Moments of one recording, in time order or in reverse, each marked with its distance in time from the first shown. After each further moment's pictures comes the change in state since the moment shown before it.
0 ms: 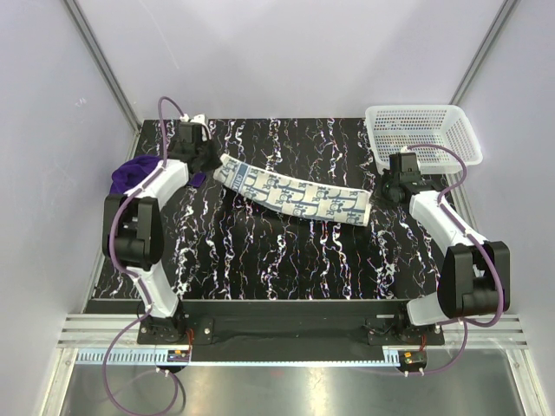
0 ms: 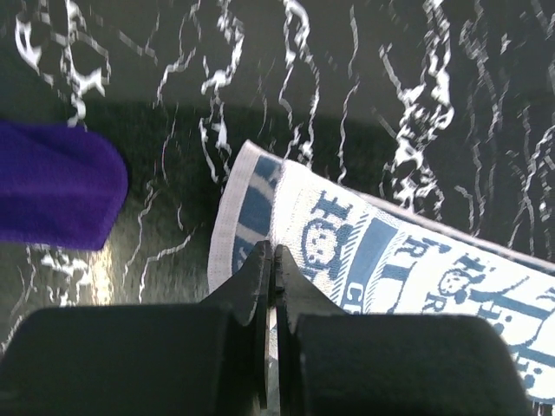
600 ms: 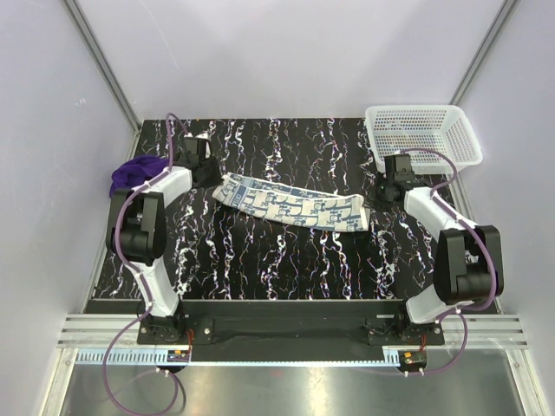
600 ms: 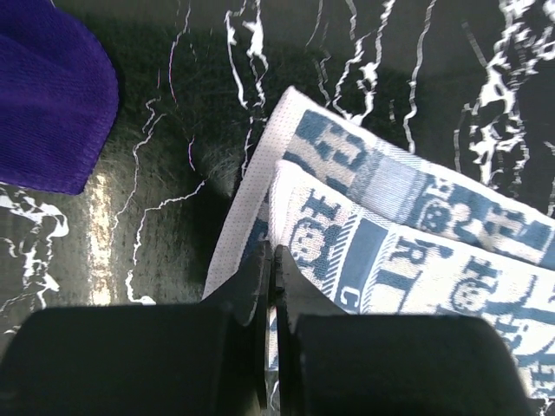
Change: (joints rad) left arm 0.000 0.067 -0.074 -0.025 0.000 -0.034; right arm 0.000 0.115 -0.001 0.052 -0.078 0.017
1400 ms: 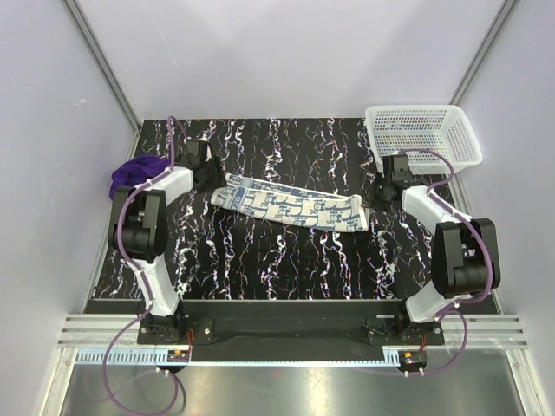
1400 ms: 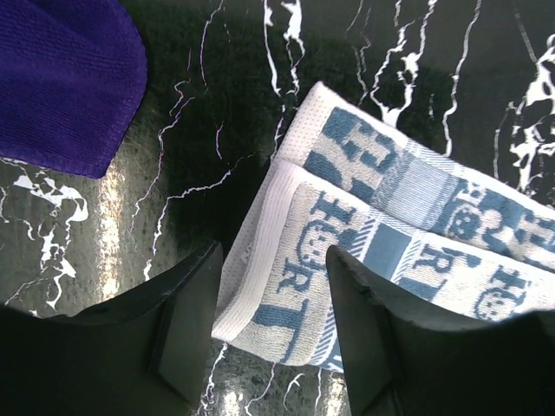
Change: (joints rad) left arm 0.002 0.010 0.000 -0.029 -0.048 -0.010; right arm 0.000 0.032 0.000 0.035 -0.001 0.005
